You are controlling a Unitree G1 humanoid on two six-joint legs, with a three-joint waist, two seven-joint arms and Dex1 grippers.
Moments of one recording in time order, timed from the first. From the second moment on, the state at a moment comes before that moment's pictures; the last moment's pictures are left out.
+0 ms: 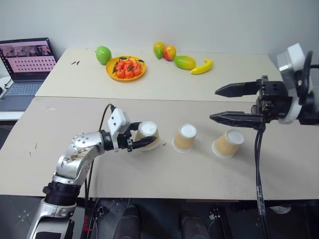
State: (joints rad) left arm -0.41 0.53 -0.09 -0.10 -0.42 0.37 -0.99; right arm -0.68 -1.03 -0.22 -0.35 0.89 0.93 1.03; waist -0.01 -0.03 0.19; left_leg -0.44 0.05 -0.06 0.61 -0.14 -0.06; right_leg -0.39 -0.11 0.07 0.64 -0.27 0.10
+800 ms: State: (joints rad) left arm -0.56 0.34 -0.17 0.23 -0.30 0.18 -1.01; right arm -0.61 -1.07 -0.29 -0.42 0.99 0.97 0.92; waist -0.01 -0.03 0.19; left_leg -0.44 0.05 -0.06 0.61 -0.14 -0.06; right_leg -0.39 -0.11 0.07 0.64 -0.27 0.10
